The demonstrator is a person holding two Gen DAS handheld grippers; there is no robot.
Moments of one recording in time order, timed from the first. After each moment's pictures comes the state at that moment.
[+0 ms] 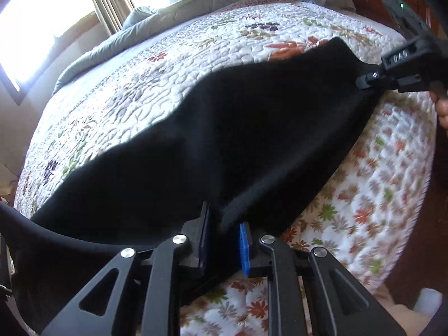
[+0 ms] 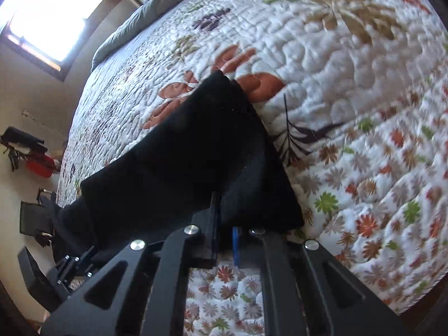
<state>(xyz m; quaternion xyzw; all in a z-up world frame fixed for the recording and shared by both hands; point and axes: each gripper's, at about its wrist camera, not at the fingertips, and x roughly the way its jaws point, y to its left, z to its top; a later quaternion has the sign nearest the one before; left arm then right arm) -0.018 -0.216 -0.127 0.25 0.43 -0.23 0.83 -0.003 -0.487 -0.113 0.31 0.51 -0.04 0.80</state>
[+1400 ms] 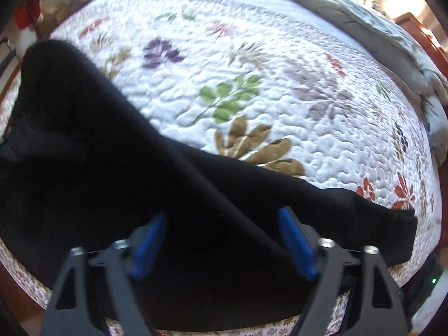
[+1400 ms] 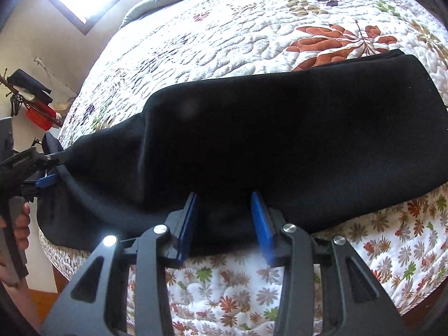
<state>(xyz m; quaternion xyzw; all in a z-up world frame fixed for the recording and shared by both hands) 0.126 -0.011 -0.087 -0.09 0.61 -0.03 0.79 0.007 -0.337 -0.118 0.20 0.54 0.01 0.82</state>
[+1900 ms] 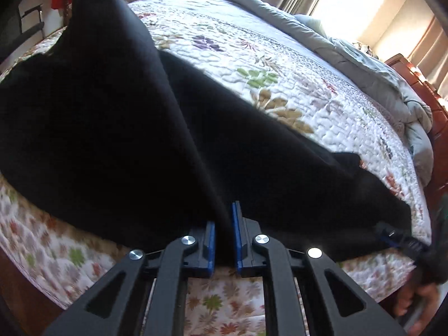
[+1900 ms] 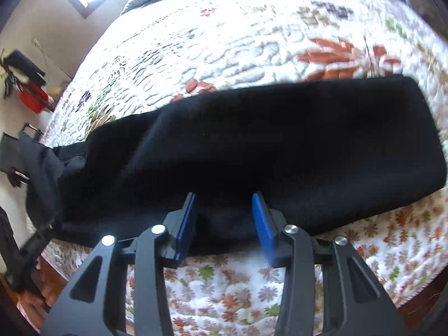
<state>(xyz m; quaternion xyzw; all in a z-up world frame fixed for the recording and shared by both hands) -0.018 0.022 -0.122 -0.16 0.49 -0.02 0.86 0.024 -0.314 -0.100 0.14 0.55 0.00 0.82</state>
